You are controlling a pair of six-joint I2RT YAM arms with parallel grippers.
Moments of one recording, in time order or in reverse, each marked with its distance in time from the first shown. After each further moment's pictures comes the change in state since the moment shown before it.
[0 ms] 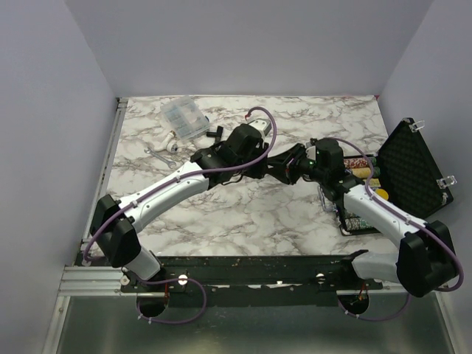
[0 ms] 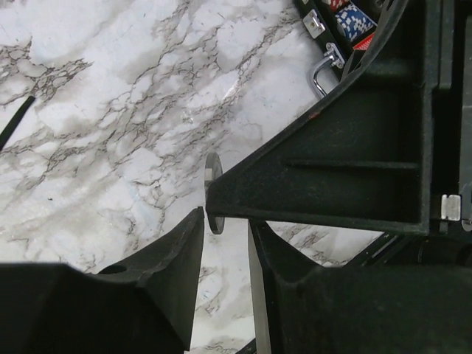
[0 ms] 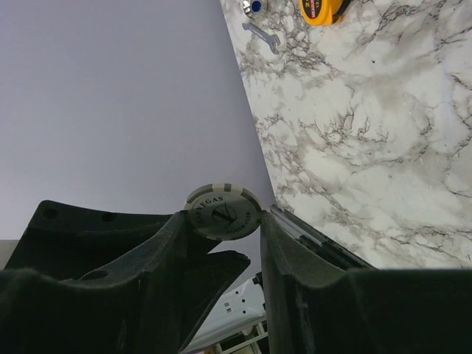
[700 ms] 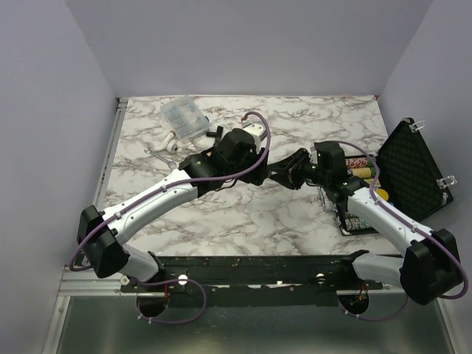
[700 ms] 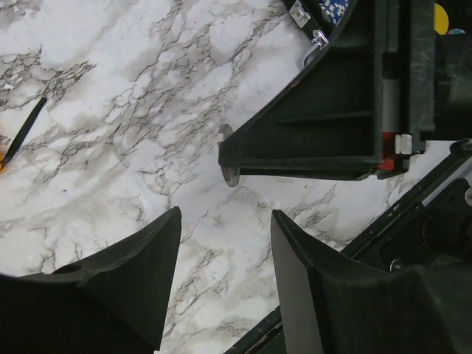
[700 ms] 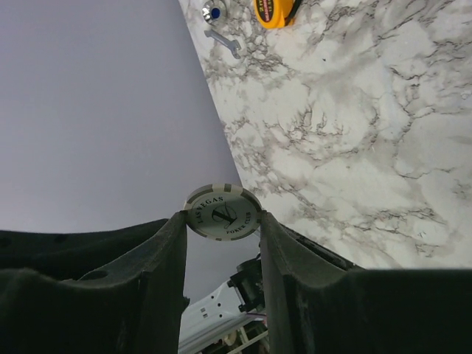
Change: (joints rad) left arm -0.048 -0.104 -0.032 -0.024 -0.031 0.070; right arm 0.002 -0.049 0.001 -0.162 0.050 -0.073
